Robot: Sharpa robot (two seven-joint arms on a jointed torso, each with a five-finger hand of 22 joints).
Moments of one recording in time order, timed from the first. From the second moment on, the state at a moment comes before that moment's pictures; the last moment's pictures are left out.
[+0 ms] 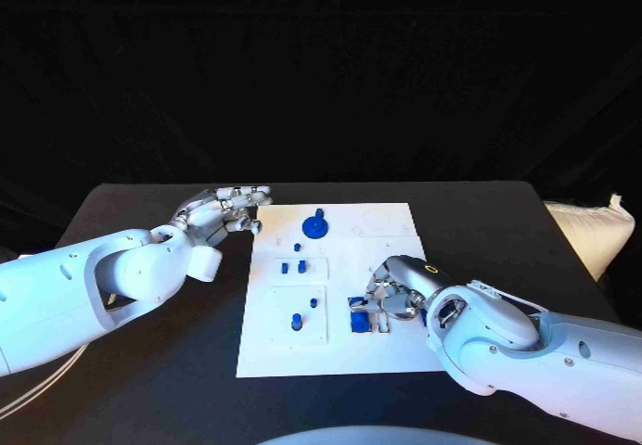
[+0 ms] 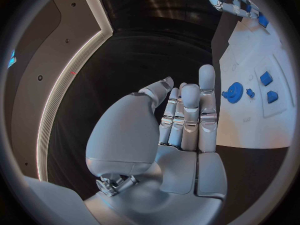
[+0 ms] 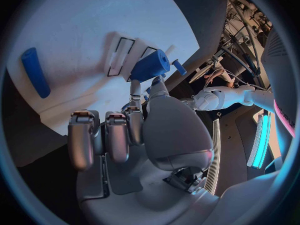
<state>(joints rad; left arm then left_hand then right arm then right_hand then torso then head) 1.19 -0.93 -0.06 1.54 0.14 -0.12 0.32 1.36 -0.11 0.42 -0.03 0.13 1.02 0.19 0.11 0.07 1.06 0.11 0.26 0.08 1.24 0.03 1.10 0.58 0.16 1.33 0.11 0.33 1.08 0.93 -0.94 0.00 1.90 -1.59 -0.45 -0.57 1.29 0.01 -0.19 0.25 0.08 1.21 0.02 0.26 0.35 1.46 -0.04 1.35 1.32 1.47 -0.10 1.54 1.31 0.04 1.47 0.01 1.50 1.31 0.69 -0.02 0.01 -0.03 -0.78</state>
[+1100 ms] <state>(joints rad) 1.18 -0.94 -0.06 1.54 0.14 -0.11 0.31 1.36 -0.11 0.42 -0.02 0.13 1.02 0.19 0.11 0.07 1.06 0.11 0.26 0.07 1.24 0.02 1.10 0.58 0.16 1.33 0.11 0.33 1.08 0.93 -1.03 0.00 1.97 -1.55 -0.41 -0.50 1.31 -0.02 -0.21 0.25 0.06 1.20 0.02 0.27 0.37 1.47 -0.04 1.35 1.31 1.47 -0.10 1.54 1.31 0.04 1.47 0.01 1.50 1.31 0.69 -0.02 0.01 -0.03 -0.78</state>
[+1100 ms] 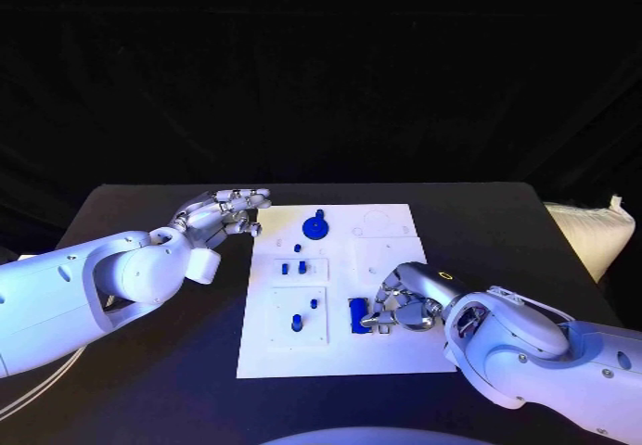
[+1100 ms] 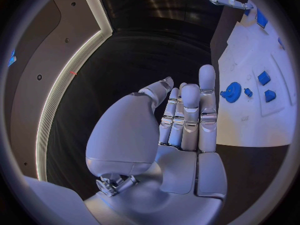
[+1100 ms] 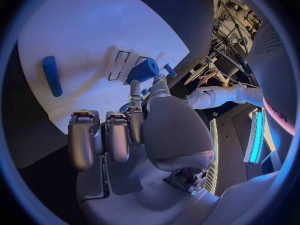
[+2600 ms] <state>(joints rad) 1.18 -0.94 -0.06 1.54 0.14 -0.11 0.30 1.36 -0.11 0.42 -0.03 0.13 1.02 0.19 0.11 0.07 1.06 0.12 0.26 0.08 1.24 0.02 1.10 0.58 0.16 1.33 0.11 0.33 1.08 0.92 -1.01 0.00 1.94 -1.63 -0.39 -0.54 1.37 0.01 -0.20 0.19 0.08 1.20 0.02 0.29 0.39 1.46 -0.04 1.36 1.45 1.47 -0.10 1.55 1.31 0.04 1.47 0.00 1.50 1.31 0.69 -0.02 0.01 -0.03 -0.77</state>
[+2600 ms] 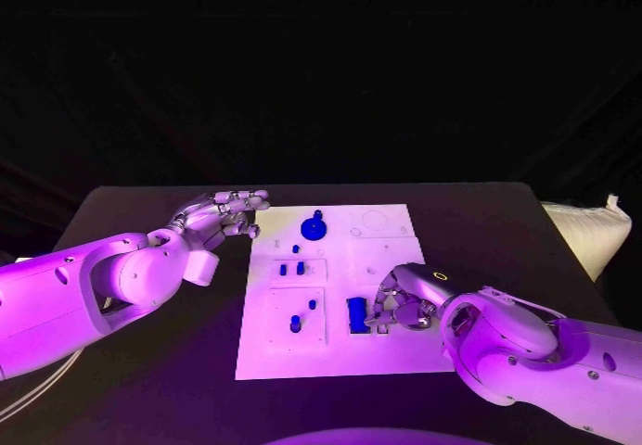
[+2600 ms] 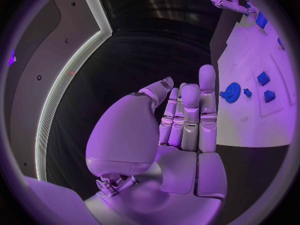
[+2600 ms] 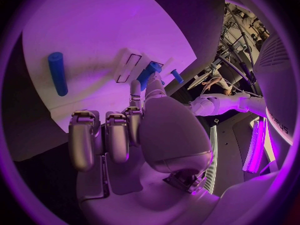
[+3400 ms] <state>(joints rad) 1.18 -0.94 -0.06 1.55 0.13 -0.11 0.31 1.36 -0.11 0.42 -0.03 0.13 1.02 0.19 0.11 0.07 1.06 0.12 0.26 0.08 1.24 0.02 1.10 0.58 0.16 1.33 0.11 0.32 1.07 0.95 -1.24 0.00 2.00 -1.58 -0.40 -0.55 1.34 0.05 -0.23 0.22 0.17 1.11 0.07 0.20 0.35 1.47 -0.02 1.33 1.50 1.47 -0.09 1.55 1.31 0.04 1.47 0.01 1.49 1.31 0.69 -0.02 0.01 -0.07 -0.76</state>
